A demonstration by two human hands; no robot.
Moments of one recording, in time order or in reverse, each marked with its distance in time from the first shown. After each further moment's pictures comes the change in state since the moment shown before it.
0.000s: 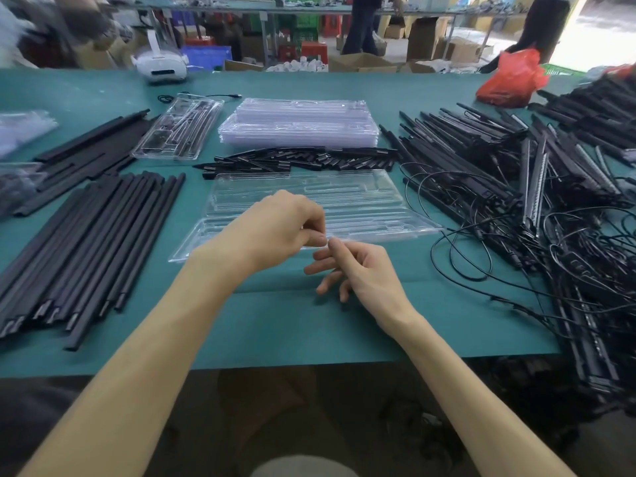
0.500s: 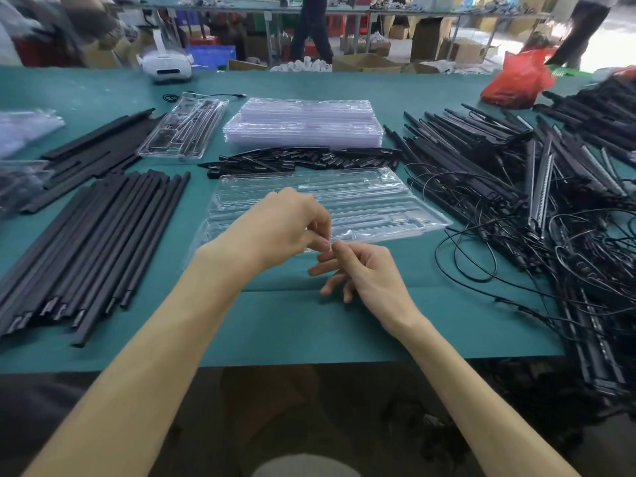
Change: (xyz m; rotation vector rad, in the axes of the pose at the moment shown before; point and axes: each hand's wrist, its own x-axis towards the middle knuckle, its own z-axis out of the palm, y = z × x) left_hand -0.003 0.007 -0.005 0.052 -0.002 -0.002; right_hand -0.002 0.000 0.001 -0.015 -0.001 -0.015
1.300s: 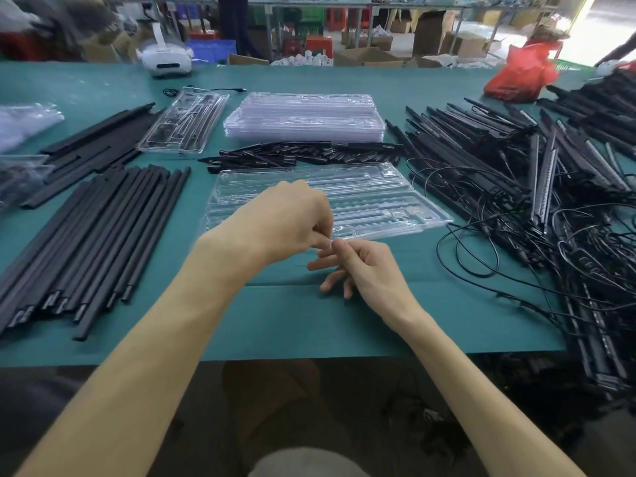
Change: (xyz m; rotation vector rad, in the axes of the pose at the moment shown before) left_hand -0.001 0.014 -0.007 0.213 -0.053 0.047; right_hand 0.001 0.005 -0.002 -0.061 -0.030 -0.019
